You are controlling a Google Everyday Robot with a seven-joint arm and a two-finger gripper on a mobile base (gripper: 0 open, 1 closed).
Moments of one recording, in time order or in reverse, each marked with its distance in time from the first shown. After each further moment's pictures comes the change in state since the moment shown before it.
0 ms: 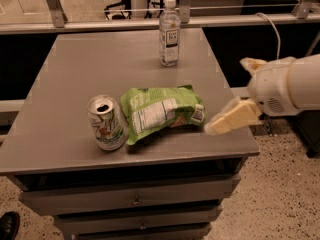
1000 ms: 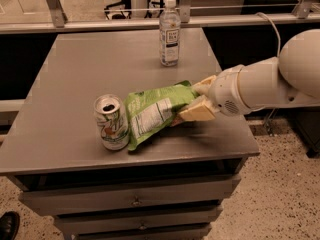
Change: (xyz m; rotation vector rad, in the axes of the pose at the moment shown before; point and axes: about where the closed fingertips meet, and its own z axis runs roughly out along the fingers) arm -0.014 0.026 0.073 -0.136 -0.010 -0.026
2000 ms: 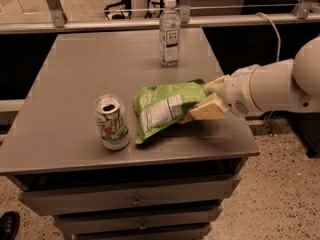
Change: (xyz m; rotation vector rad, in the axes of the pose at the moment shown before) arm 0.011 -0.017 -0.022 0.123 0.022 0.059
